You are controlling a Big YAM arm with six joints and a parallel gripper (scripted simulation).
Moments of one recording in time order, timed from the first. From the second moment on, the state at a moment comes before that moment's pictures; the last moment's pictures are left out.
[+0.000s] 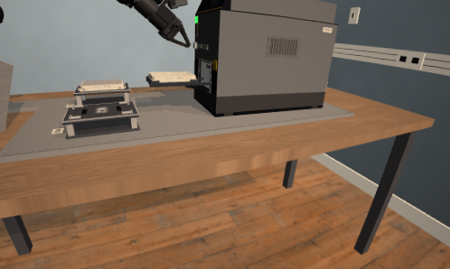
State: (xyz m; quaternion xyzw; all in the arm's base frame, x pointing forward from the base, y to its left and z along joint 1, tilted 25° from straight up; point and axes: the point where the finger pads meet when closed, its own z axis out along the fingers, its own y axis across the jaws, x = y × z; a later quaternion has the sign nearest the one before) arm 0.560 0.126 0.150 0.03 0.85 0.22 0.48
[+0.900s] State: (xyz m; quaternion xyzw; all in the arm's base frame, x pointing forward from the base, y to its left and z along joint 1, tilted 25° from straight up) arm 0.564 0.127 0.154 0.03 0.85 0.22 0.48
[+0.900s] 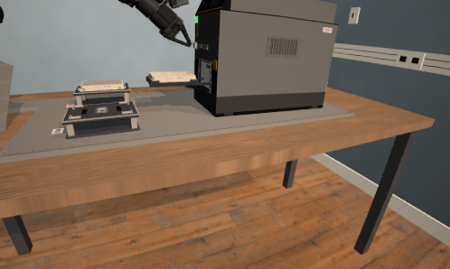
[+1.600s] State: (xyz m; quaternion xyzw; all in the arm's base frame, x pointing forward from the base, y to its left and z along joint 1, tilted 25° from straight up) arm 0.567 0.125 0.154 0.03 0.85 0.22 0.48
